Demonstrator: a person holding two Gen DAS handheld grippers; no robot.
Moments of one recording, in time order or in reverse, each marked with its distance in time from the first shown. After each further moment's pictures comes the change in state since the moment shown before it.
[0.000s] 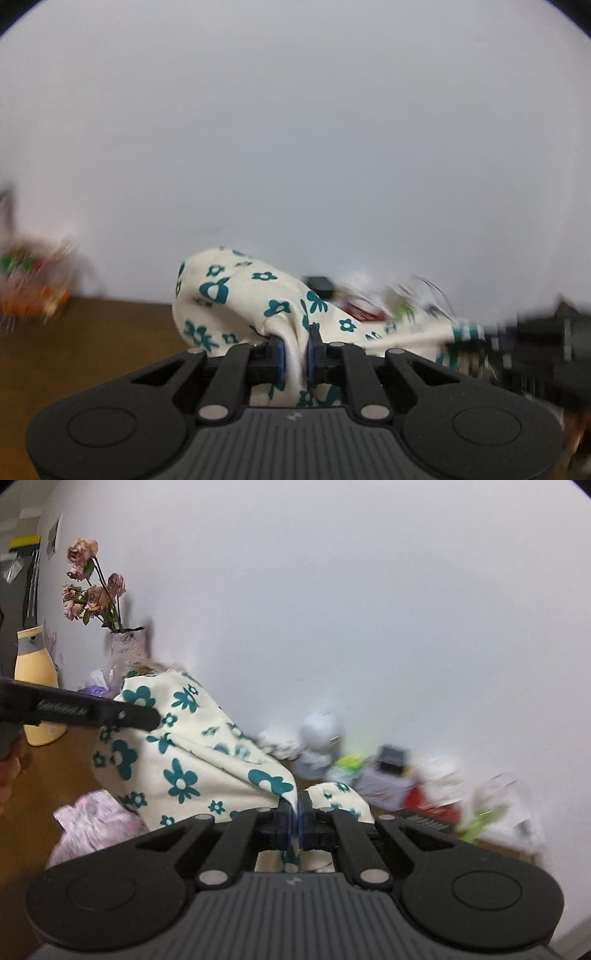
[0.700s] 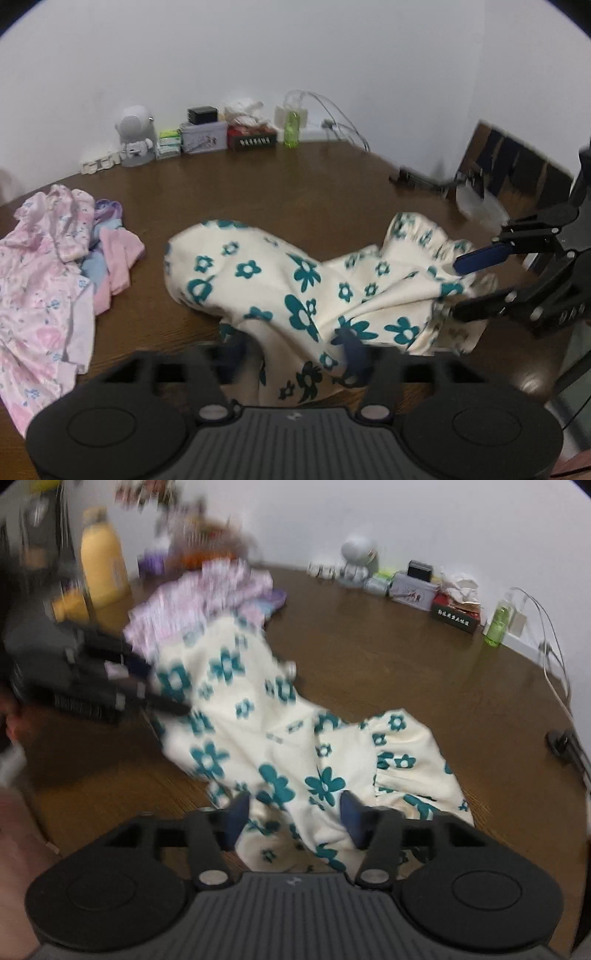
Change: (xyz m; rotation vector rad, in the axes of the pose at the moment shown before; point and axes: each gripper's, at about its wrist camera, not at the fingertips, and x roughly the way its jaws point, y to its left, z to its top) left arm -0.040 -0.096 -0.188 0.143 0.340 -0.188; right arm -0.112 -0.014 -0.193 0.095 0.329 0.219
